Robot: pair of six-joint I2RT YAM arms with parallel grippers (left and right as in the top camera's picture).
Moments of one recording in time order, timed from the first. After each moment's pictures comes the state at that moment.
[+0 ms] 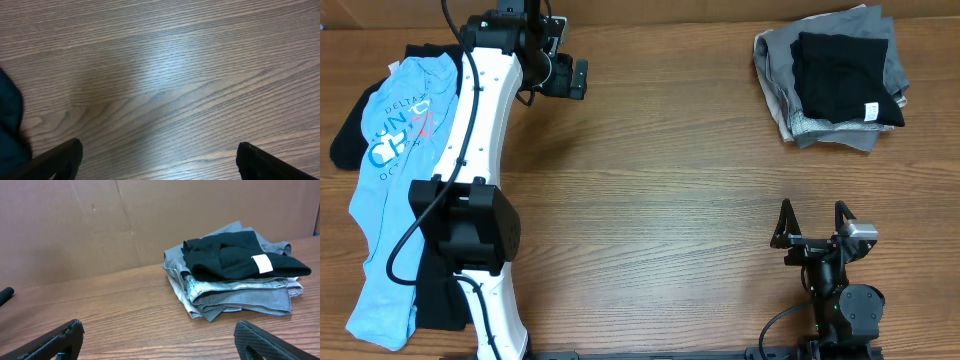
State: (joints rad) left arm -0.10 2.16 2.15 -1.17 0.15 0.03; right arm 0.01 0.01 0.02 -0.03 -0.02 0.20
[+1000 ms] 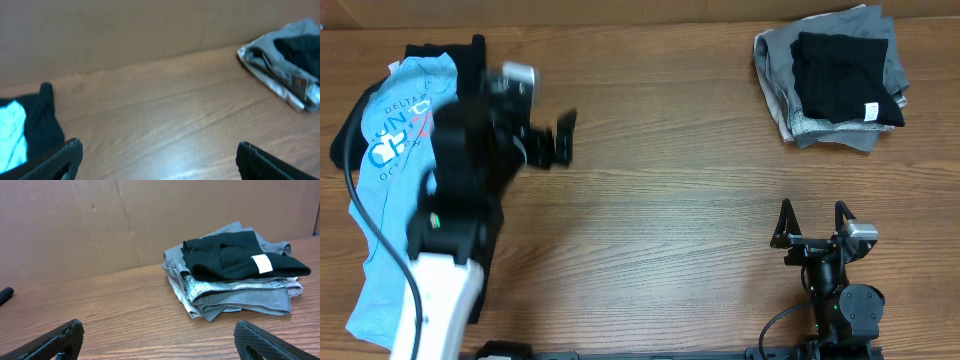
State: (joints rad) left arm -0.12 1.09 1.03 -0.39 0.18 0.03; right arm 0.01 0.01 0.02 -0.03 -0.02 0.20
